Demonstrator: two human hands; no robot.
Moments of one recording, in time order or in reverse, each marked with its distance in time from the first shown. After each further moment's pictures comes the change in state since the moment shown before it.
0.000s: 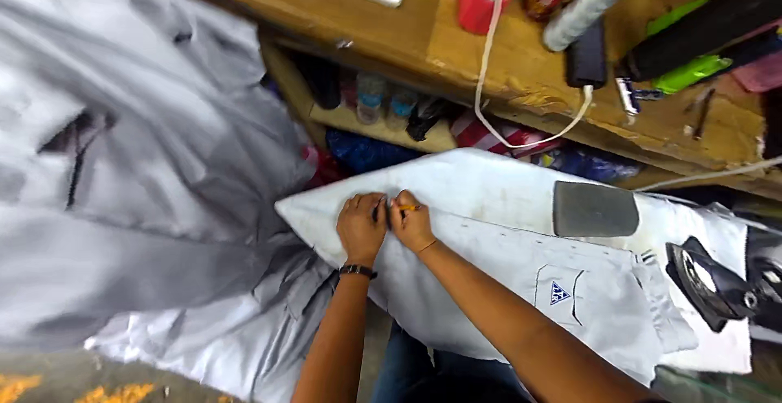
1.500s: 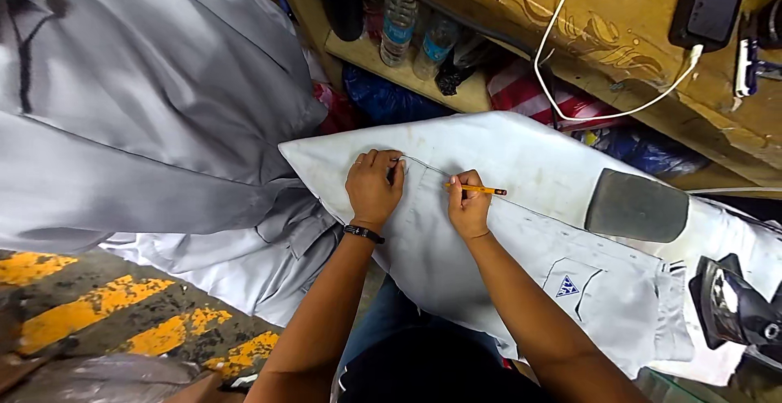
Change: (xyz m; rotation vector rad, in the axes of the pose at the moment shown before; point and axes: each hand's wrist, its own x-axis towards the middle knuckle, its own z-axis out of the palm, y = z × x) left_hand -0.001 0.008 -0.007 0.046 0.012 0.010; right_hand -0.026 0.031 -0.058 0.050 -0.004 0.154
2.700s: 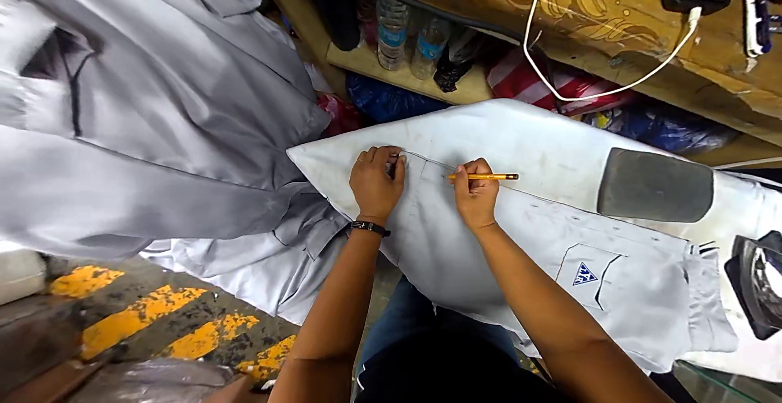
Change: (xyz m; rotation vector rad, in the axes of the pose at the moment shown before) left_hand 0.005 -0.002 0.006 -0.011 0.022 -0.028; right_hand -0.004 -0.009 -0.009 0.315 0.034 0.134
